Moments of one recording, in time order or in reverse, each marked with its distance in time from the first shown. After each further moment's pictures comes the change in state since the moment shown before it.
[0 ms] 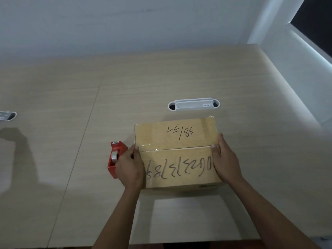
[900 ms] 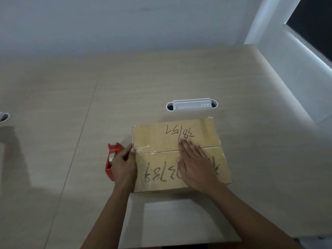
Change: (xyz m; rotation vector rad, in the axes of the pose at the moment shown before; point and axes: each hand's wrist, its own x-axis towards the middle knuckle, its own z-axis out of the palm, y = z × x) left_hand 0.021 -0.015 -0.004 -0.358 -0.254 -0.117; right_hand -0.018 -0.035 0.057 -0.510 -0.143 -0.500
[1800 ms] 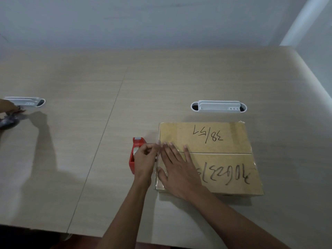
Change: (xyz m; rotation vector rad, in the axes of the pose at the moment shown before) left_hand 0.016 -0.011 -0.014 -0.204 -0.064 -0.048; right_hand 0.029 -0.116 0.027 -0.039 -0.054 -0.209
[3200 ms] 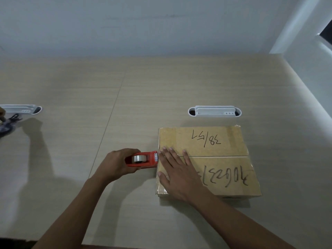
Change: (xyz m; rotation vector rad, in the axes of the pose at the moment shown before) left_hand 0.055 0.017 -0.115 1.013 -0.458 0.590; right_hand -0.001 0.004 -0.003 0.054 -0.041 -0.021
